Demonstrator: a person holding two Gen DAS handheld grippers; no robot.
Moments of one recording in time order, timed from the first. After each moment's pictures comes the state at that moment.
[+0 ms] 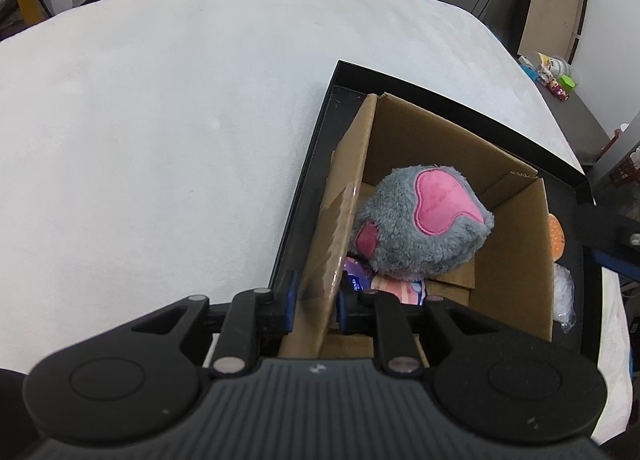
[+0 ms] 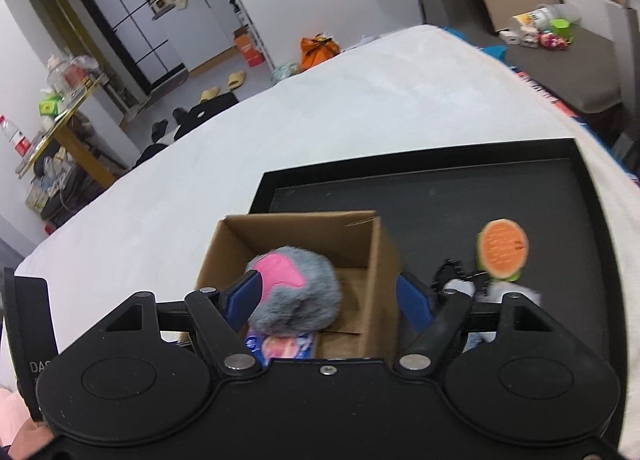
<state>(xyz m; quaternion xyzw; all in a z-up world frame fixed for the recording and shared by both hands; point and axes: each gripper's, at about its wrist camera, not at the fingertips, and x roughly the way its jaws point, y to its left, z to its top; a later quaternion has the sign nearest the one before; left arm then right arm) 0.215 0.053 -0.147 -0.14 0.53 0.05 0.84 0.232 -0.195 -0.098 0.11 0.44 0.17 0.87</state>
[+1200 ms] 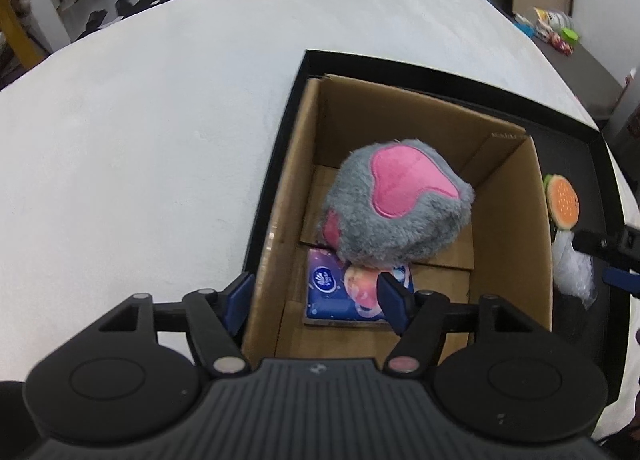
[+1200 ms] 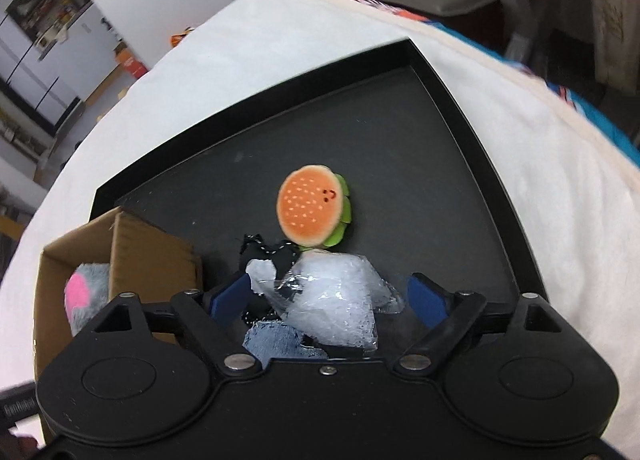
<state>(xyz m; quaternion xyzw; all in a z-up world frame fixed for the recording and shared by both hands) 0.227 0.002 -0.149 -0.06 0.54 0.07 0.84 0.258 -0.293 -0.191 0.18 0.50 0.02 0.84</state>
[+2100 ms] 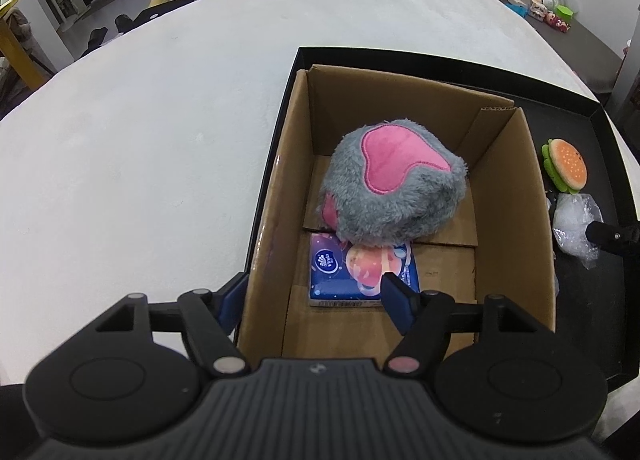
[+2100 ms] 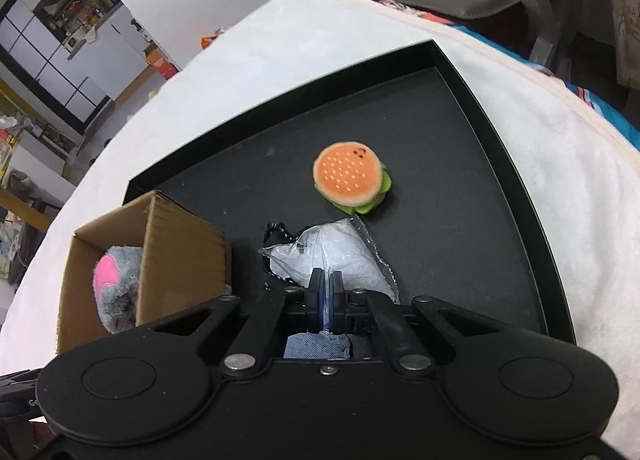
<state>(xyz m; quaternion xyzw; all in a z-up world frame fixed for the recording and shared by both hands) 0.216 -0.018 -0.148 -0.01 0.55 0.07 0.83 0.244 -0.293 -0.182 0.18 0.48 0.07 0.85</state>
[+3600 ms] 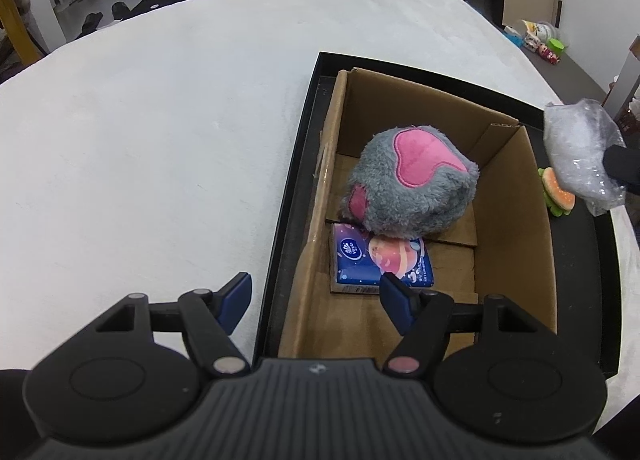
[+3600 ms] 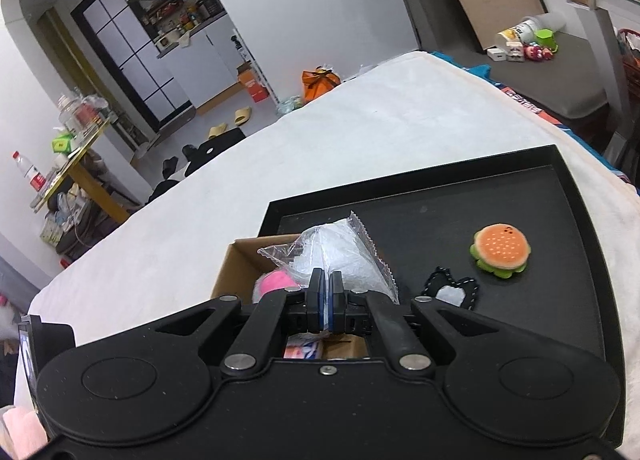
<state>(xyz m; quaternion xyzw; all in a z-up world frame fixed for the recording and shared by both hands) 0.193 0.025 -0.145 -0.07 0.53 0.05 0.85 0.217 -0.211 -0.092 0.15 0.40 0.17 0.89</state>
